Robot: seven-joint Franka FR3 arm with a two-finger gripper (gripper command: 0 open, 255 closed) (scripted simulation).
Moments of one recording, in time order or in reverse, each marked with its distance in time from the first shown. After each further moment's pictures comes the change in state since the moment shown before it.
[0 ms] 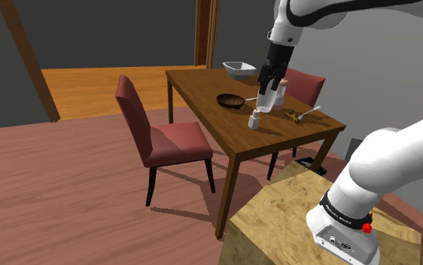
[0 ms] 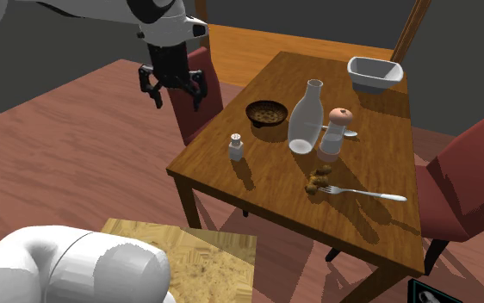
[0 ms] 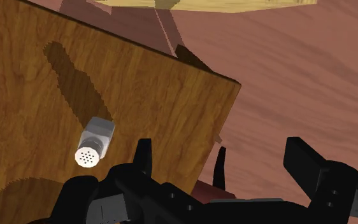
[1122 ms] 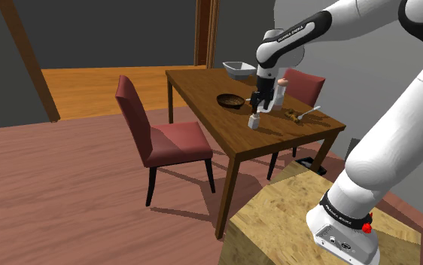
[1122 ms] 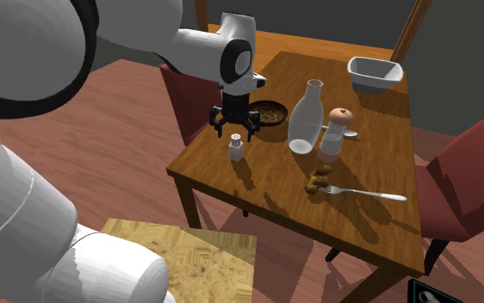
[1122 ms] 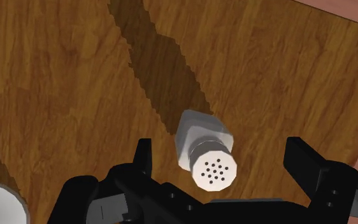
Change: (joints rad) arm -0.091 0.507 -0.145 0.100 -0.039 0.303 -0.146
